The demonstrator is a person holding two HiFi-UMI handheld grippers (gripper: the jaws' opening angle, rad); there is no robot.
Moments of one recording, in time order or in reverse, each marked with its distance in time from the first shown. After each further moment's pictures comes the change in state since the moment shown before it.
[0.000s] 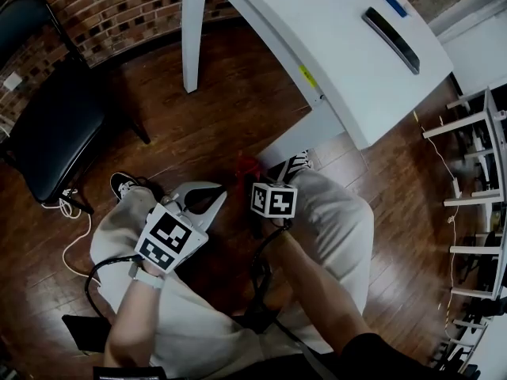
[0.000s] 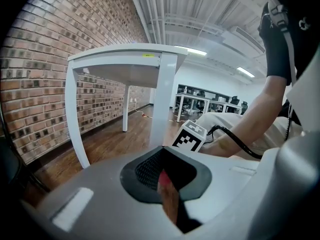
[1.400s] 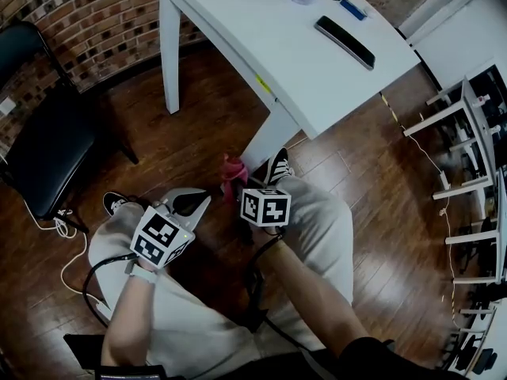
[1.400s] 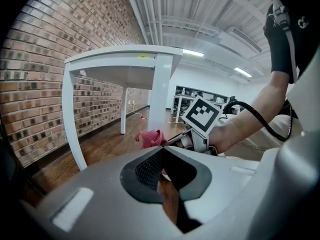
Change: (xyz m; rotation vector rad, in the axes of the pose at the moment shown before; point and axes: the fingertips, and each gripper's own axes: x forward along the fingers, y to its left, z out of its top) left arm 0.004 -0.010 0.002 0.006 -0.017 -0.025; right arm -0.069 0.029 0.047 0.000 -0.144 0.062
